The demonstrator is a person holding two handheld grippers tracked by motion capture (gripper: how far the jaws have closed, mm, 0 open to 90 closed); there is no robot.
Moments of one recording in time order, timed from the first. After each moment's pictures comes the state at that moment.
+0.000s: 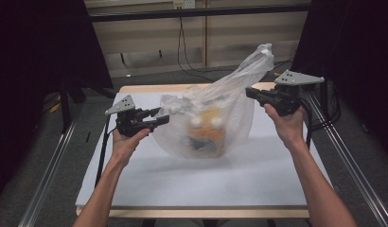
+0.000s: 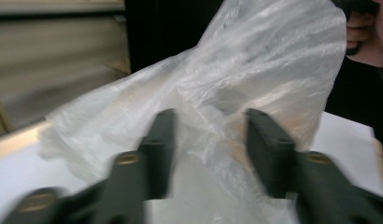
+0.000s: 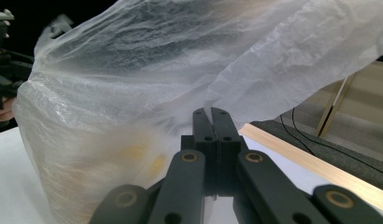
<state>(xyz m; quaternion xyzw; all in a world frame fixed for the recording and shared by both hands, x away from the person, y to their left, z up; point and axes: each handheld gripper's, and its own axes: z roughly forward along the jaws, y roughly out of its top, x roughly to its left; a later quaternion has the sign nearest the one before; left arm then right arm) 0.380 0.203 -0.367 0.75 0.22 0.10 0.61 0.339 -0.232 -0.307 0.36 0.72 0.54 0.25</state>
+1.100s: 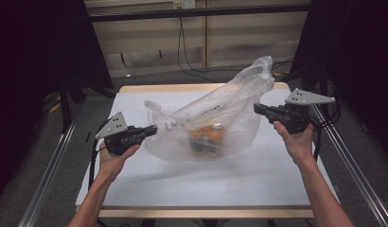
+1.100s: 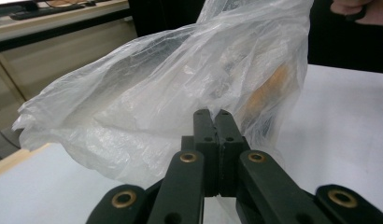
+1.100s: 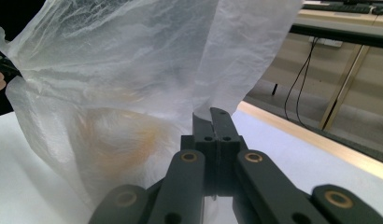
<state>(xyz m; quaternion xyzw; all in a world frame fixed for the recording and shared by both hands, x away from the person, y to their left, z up) 0.334 0.224 -0.374 0.79 0.18 0.16 0.56 0.308 -0.253 -0.337 0.35 0.72 0.54 0.24</state>
